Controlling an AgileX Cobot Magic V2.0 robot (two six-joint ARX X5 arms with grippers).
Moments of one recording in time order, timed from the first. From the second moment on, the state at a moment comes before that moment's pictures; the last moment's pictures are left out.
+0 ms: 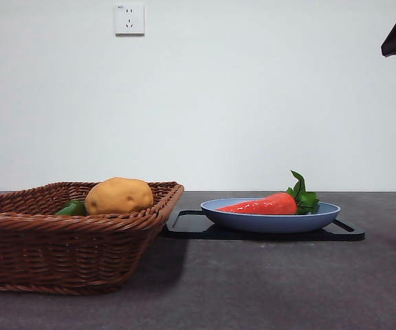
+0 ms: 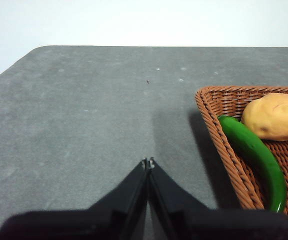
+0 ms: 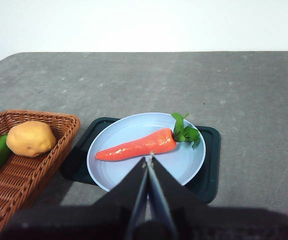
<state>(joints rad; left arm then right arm) -0.03 0.01 0.02 -0.20 -0.02 -0.04 0.71 0.55 0.45 -0.16 0.40 0.18</state>
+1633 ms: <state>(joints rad) -0.03 0.01 0.02 -0.20 -0.02 -0.05 0.12 0.01 0.07 -0.28 0.03 0.04</state>
